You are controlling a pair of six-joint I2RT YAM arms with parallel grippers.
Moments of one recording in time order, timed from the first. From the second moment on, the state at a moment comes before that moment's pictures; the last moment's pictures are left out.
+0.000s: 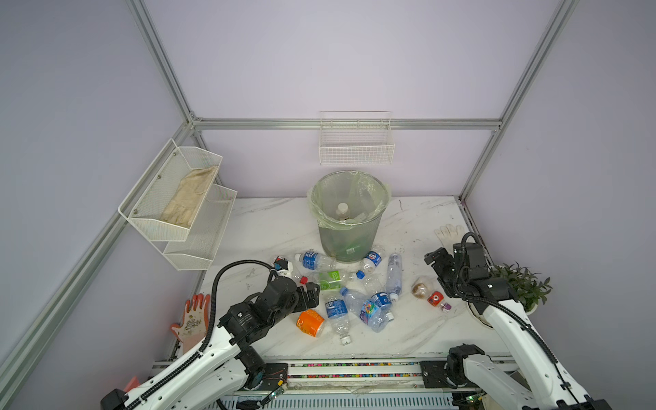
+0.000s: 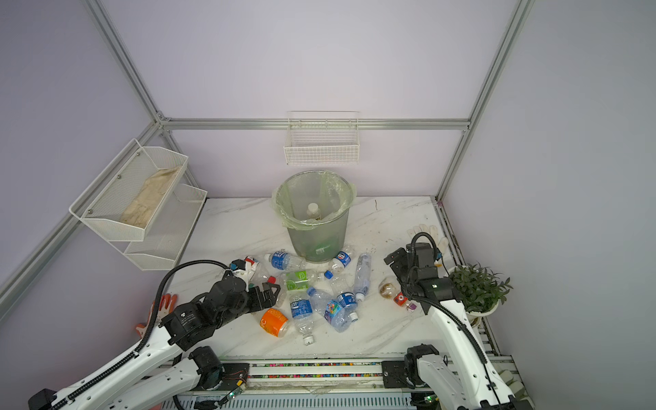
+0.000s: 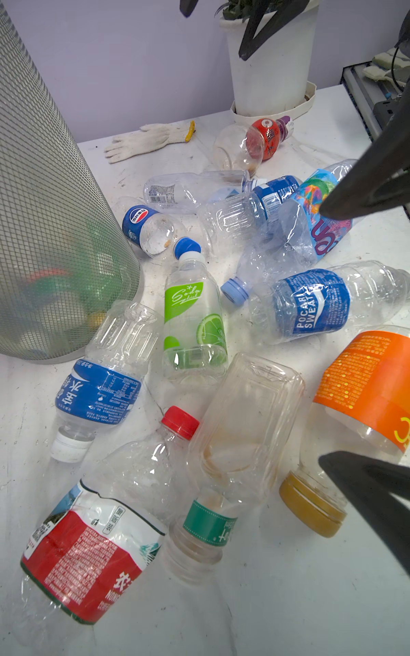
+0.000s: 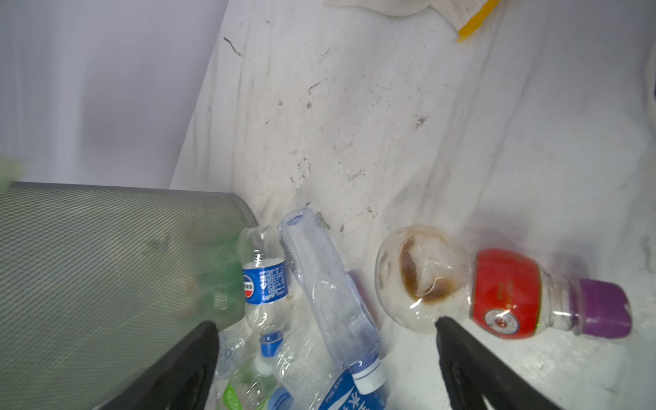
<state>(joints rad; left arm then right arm) -0.75 0.73 0.65 -0.64 -0.19 -0.86 0.16 0.87 0.79 -0.70 -0.01 1.17</state>
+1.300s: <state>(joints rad) -0.75 0.64 0.65 -0.68 -0.21 -0.86 0.13 0.91 0.62 -0.67 -0.14 1.70</state>
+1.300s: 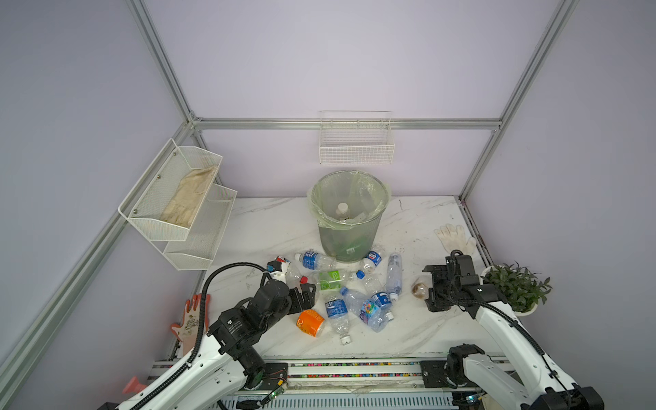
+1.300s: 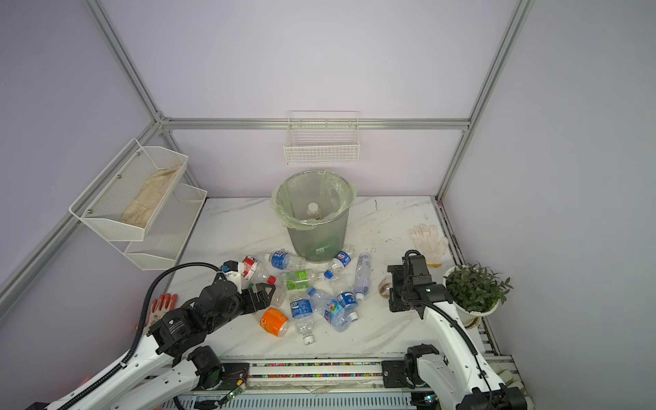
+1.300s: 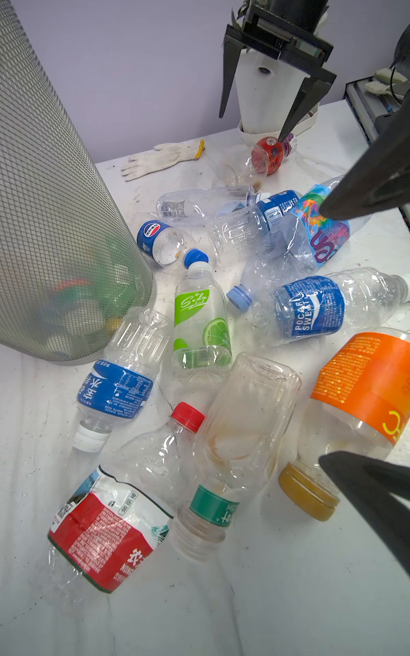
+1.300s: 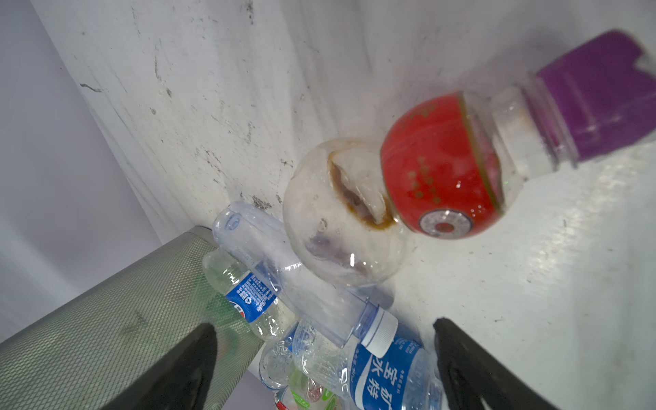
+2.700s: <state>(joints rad) -0.75 0.68 0.65 -0.68 -0.22 -0.86 0.04 0.99 0.48 -0.26 -0.25 1.52</state>
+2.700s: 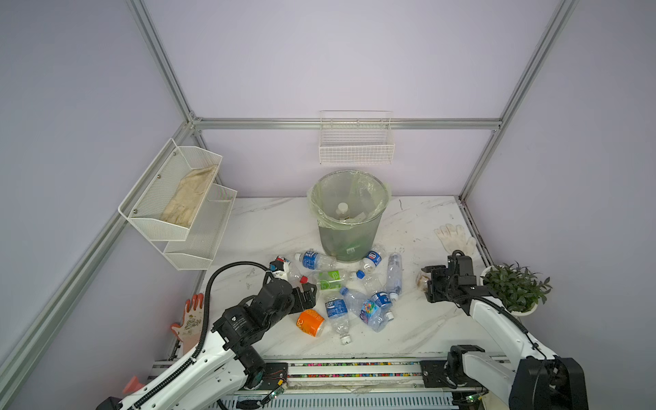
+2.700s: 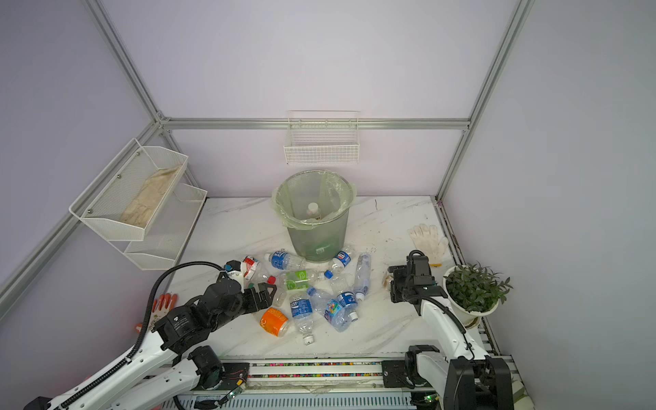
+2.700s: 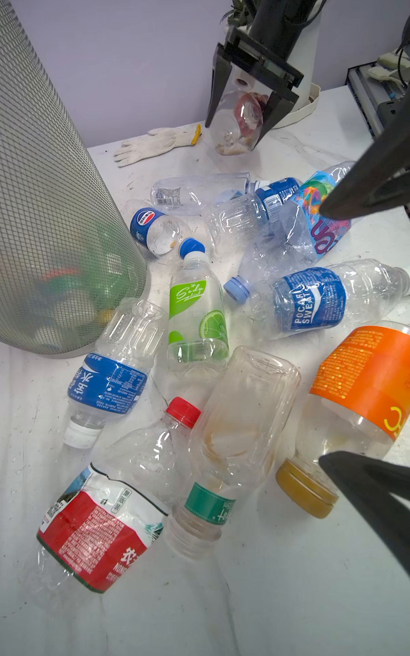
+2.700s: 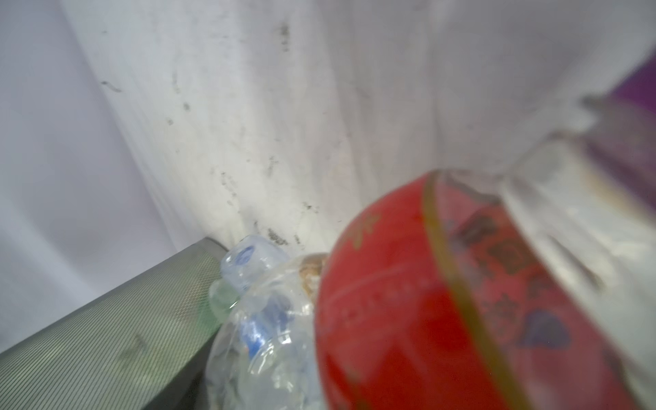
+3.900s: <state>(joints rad) -0.75 0.74 0.65 -0.61 -0.17 -0.87 0.89 0.96 1.12 -0.44 0.16 0.63</state>
